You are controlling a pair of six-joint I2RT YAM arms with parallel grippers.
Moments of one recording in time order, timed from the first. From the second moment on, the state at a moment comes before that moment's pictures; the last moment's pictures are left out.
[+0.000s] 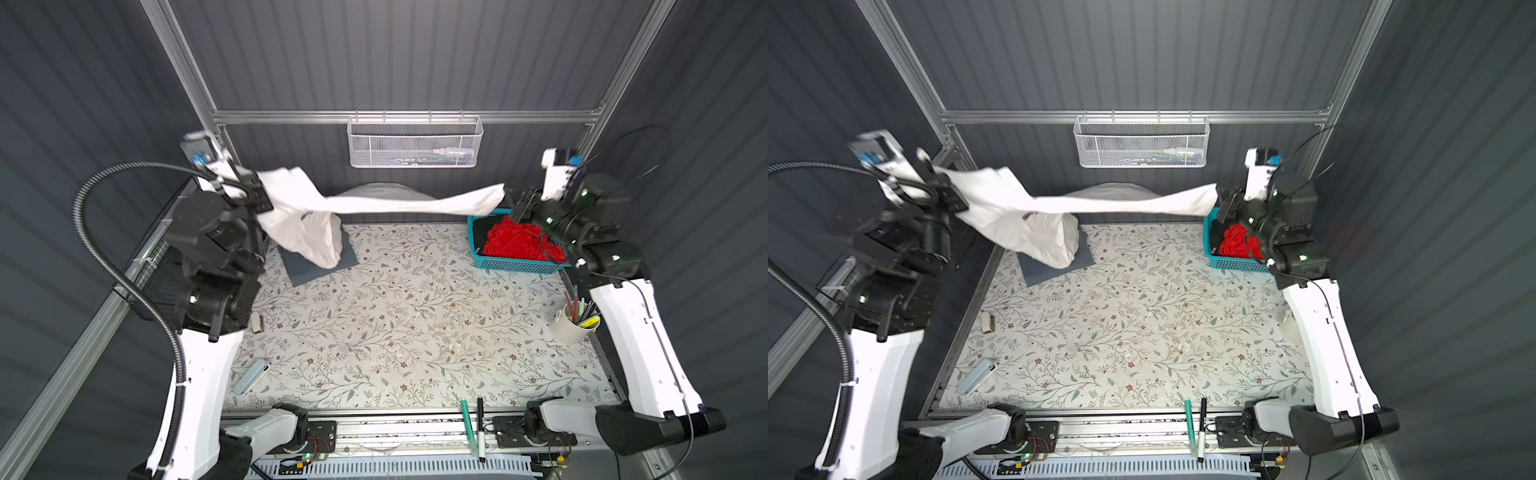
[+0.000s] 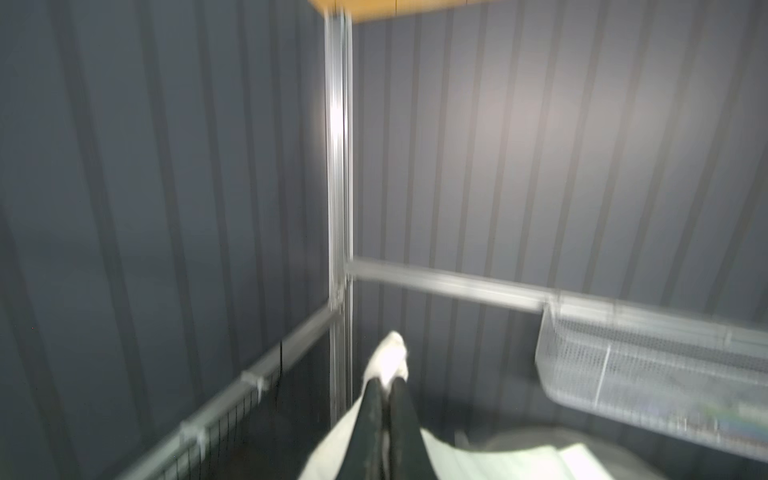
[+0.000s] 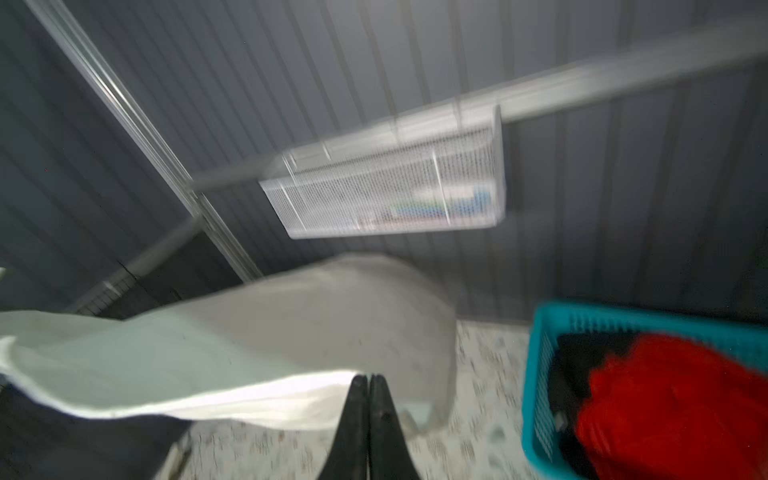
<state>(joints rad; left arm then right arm) -0.30 1.09 1.57 -0.41 -0.58 0.01 0.17 1.25 1.46 -0.44 -0.27 0.32</state>
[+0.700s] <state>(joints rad) -0.44 0.84 0.57 -0.87 -0.15 -0.90 0.17 1.12 0.64 -0.54 0.08 0.66</state>
